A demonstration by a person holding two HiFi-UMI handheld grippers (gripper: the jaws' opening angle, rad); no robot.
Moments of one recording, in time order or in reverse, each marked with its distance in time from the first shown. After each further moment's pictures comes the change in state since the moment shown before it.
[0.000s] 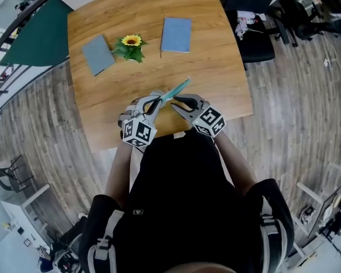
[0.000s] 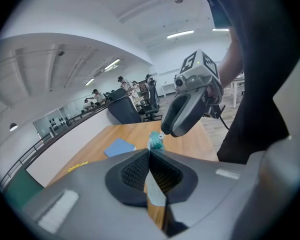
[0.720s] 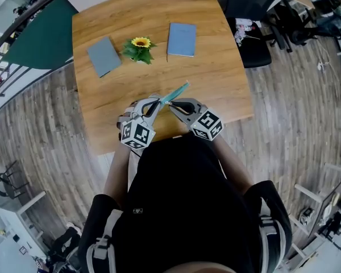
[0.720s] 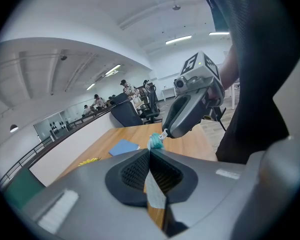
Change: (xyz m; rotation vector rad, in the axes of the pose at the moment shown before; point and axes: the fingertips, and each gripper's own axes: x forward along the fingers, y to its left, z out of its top) left arm -0.043 0.016 -0.020 0.013 -0.059 0.007; right arm 0.037 0.041 0.021 -0.038 -0.033 -0.012
